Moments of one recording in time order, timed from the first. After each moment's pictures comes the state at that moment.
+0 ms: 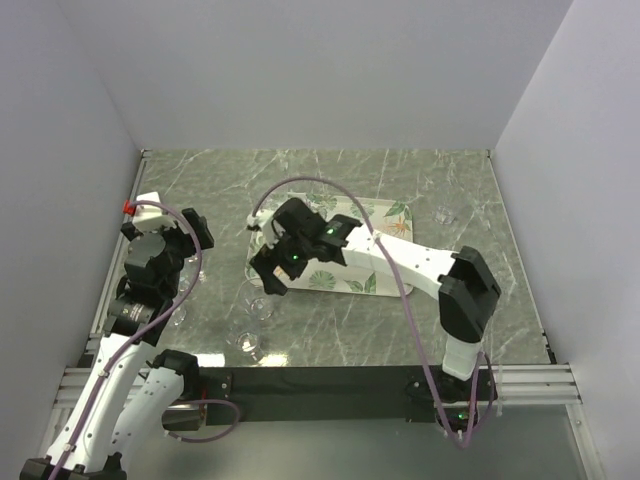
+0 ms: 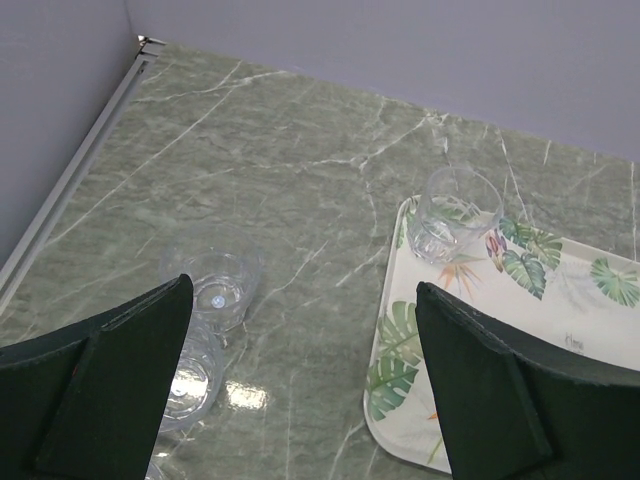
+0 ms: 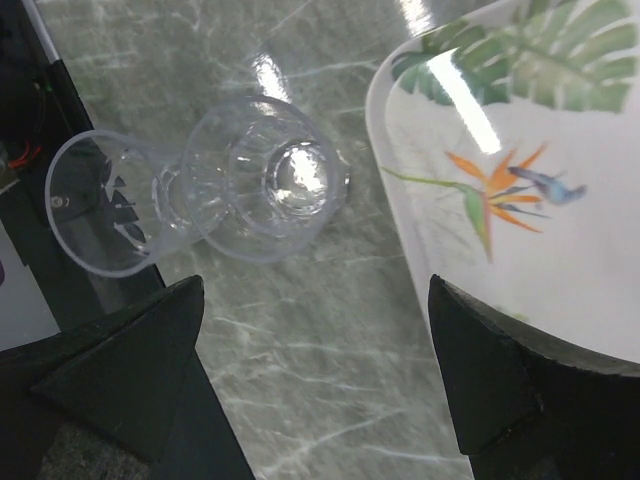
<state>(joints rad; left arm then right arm) -0.24 0.61 0.71 -0.25 -0.36 -0.26 0.95 1.78 1.50 -0.57 -0.31 0.00</state>
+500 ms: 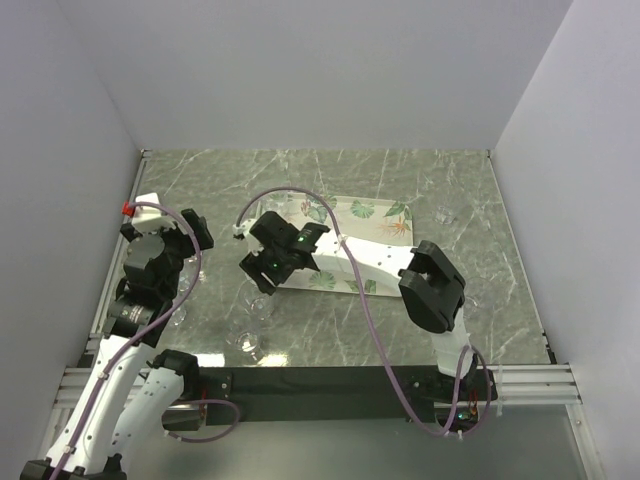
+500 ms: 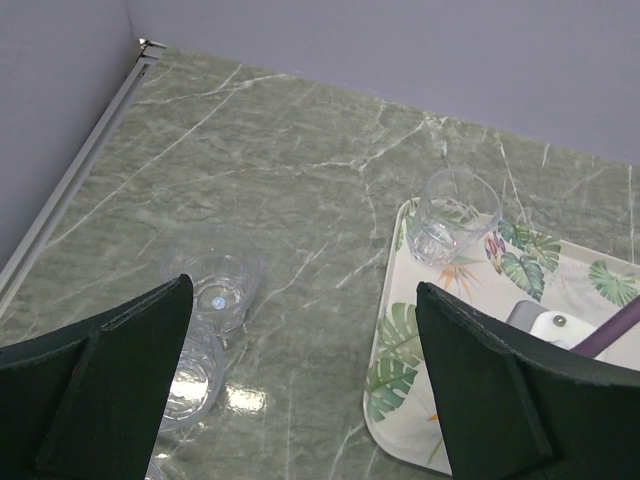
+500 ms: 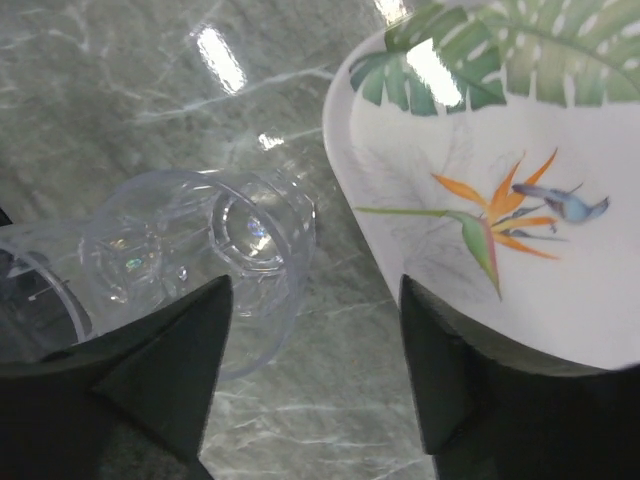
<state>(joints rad) -0.24 0.60 0.71 -0.25 -0.36 -0.26 1.02 1.99 1.62 -0.58 -0.11 0.09</state>
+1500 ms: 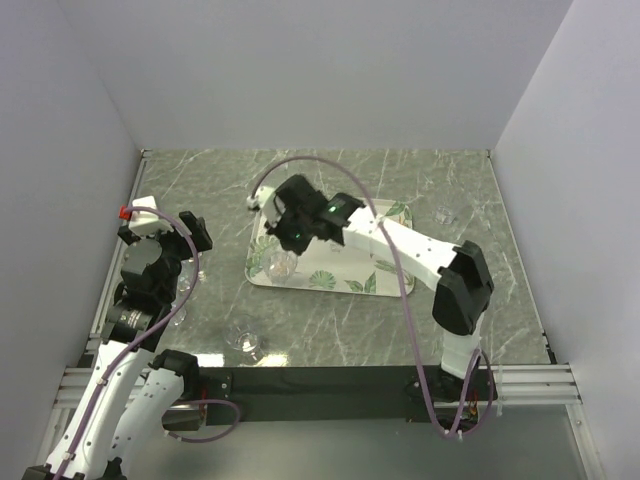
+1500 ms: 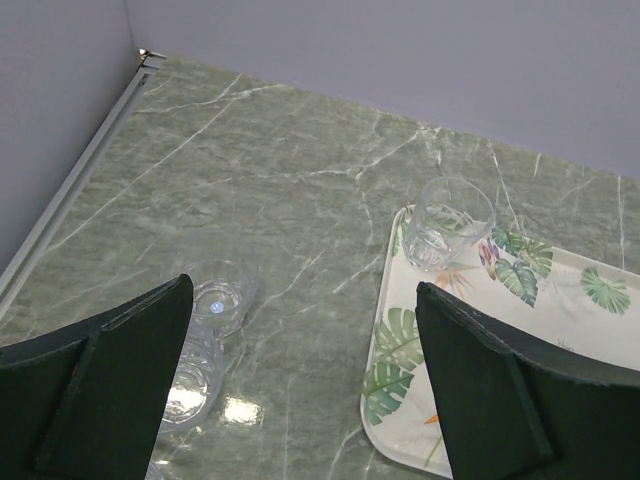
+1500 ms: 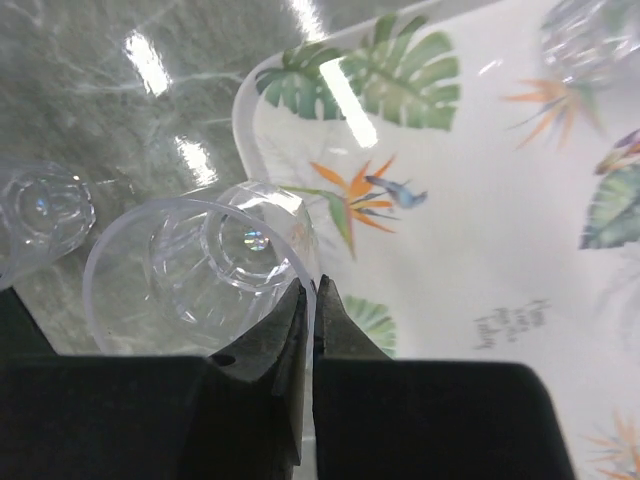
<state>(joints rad) -0.24 0.57 0.69 -0.24 -0.36 -0.26 0.93 1.87 1.68 -0.69 -0.09 -0.19</state>
